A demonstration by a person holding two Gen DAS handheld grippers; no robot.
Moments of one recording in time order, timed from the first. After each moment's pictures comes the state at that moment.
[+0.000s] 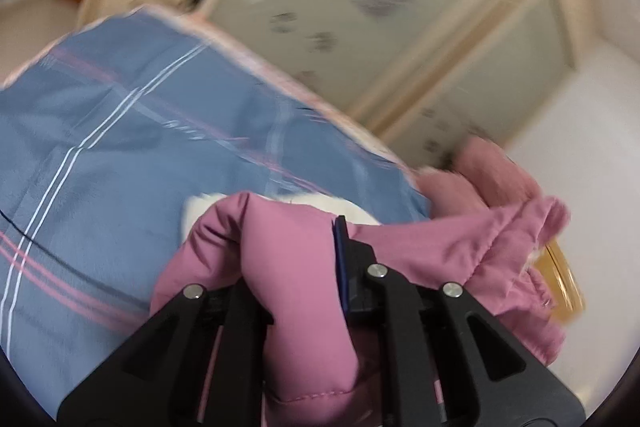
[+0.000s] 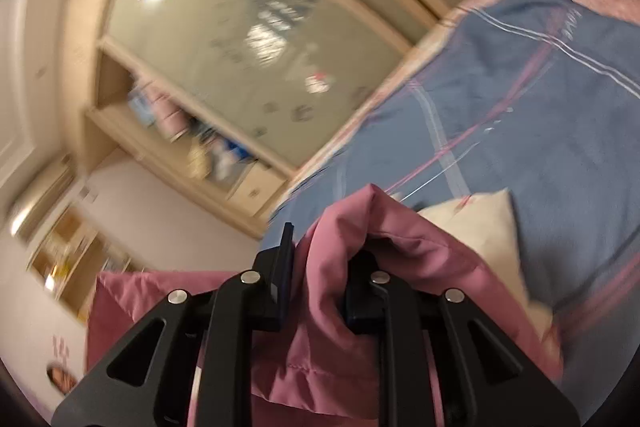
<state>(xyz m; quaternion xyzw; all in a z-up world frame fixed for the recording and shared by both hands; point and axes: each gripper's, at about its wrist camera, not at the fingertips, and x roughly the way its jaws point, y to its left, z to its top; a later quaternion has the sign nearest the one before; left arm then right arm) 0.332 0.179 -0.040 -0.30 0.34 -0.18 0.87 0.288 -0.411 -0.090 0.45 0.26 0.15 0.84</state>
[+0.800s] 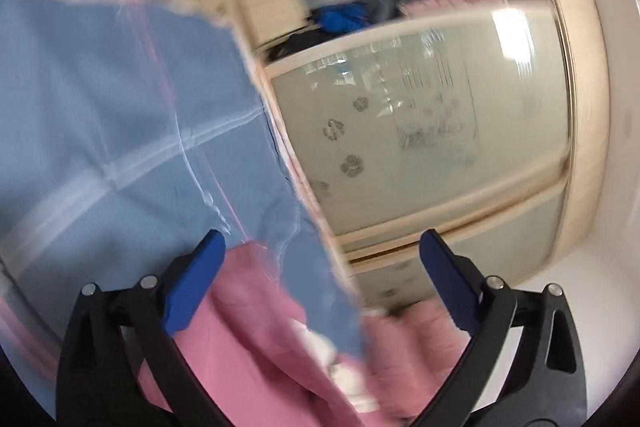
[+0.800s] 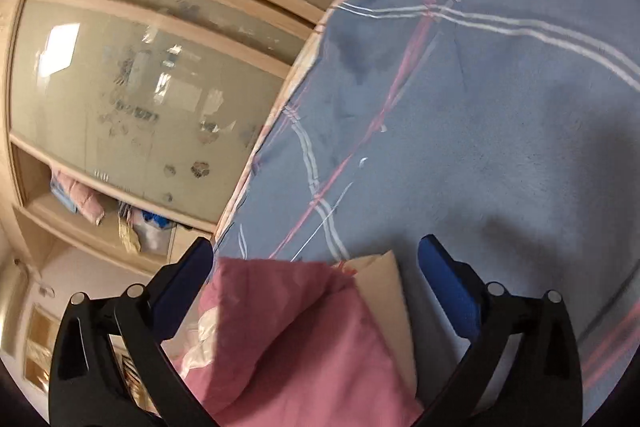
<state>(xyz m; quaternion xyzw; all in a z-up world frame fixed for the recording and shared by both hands) 0.346 0.297 -0.055 -0.51 0.19 -0.12 0.83 0.308 -0.464 -0.138 0.47 0.28 0.05 0.84</state>
